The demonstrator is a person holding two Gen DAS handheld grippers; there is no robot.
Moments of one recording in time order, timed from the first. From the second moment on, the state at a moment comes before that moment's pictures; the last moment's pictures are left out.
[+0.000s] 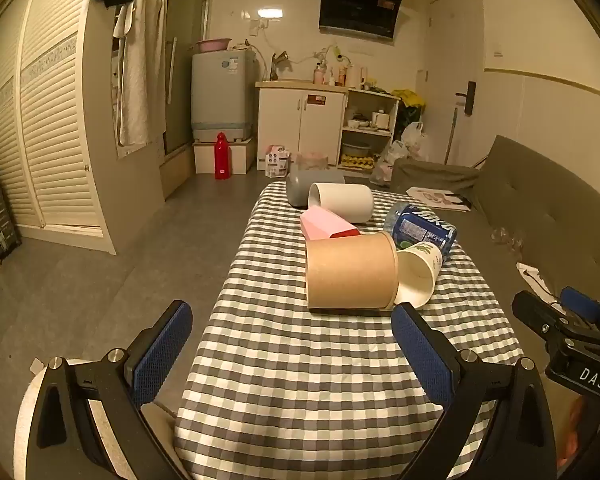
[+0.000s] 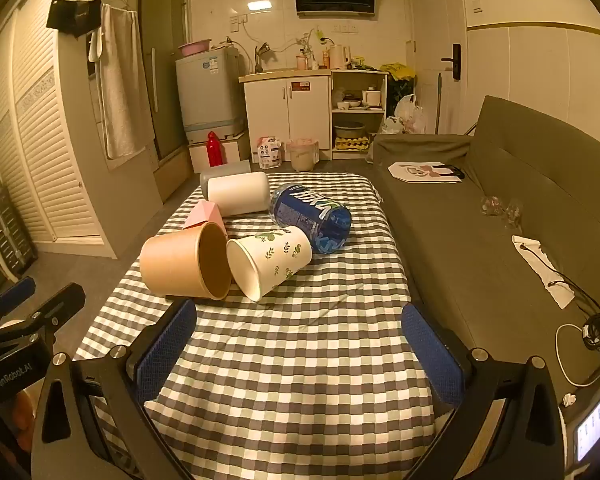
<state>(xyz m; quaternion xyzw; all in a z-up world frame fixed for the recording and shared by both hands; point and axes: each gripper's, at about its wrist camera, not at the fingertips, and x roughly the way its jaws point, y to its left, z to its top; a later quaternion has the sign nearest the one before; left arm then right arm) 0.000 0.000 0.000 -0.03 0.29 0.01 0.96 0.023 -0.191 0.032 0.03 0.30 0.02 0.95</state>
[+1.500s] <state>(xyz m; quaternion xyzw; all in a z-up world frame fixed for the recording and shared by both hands) 0.001 0.001 -0.003 -0.03 0.29 0.01 0.96 0.025 -0.189 0.025 0.02 0.31 0.02 0.95</state>
